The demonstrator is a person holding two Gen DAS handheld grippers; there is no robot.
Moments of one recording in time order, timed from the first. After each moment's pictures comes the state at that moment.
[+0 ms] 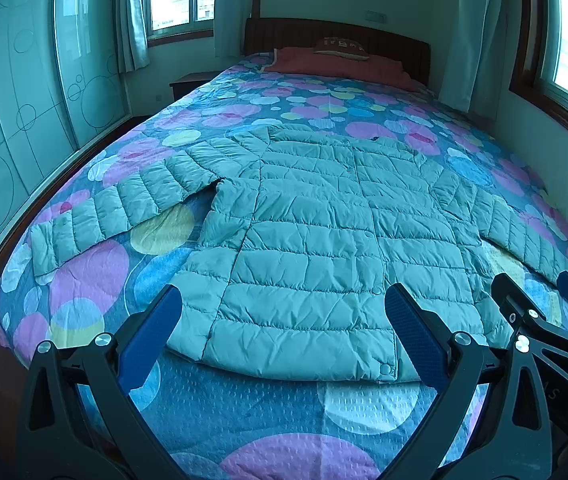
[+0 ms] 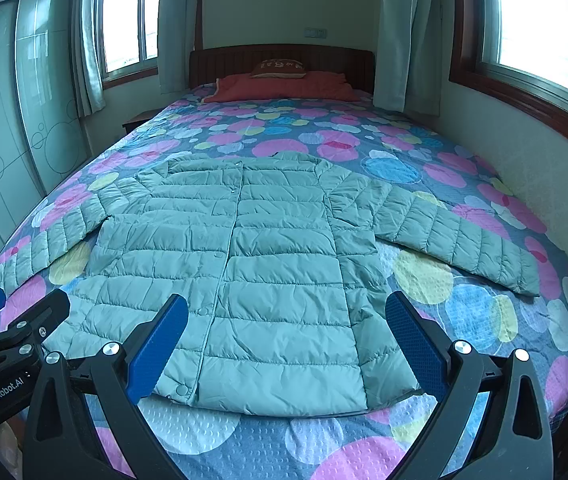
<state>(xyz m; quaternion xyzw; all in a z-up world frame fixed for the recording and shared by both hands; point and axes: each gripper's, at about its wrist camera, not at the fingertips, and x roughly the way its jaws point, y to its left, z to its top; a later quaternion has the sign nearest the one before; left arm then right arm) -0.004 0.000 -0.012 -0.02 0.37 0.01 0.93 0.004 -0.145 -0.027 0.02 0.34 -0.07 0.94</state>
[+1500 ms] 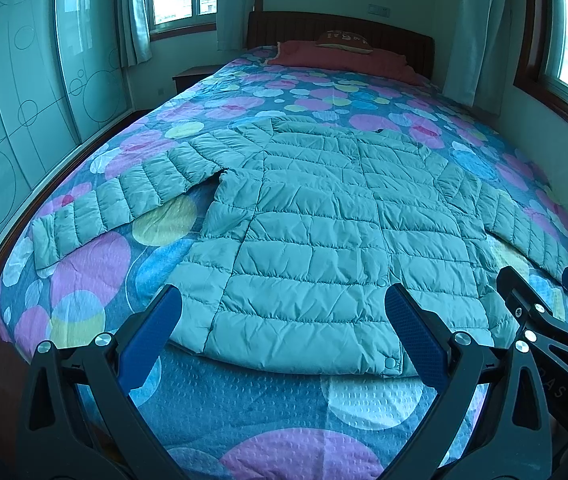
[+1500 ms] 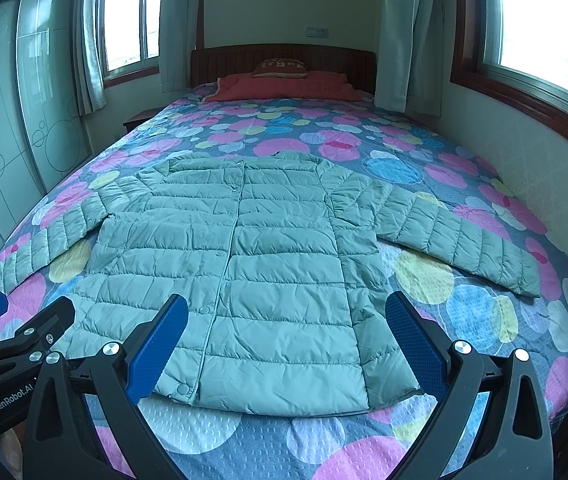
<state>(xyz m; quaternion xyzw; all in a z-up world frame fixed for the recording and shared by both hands) -0.008 0.006 -0.020 -0.02 0.38 0.01 0.93 0.004 -0.144 -0.028 0.02 0.34 -0.07 0.94</state>
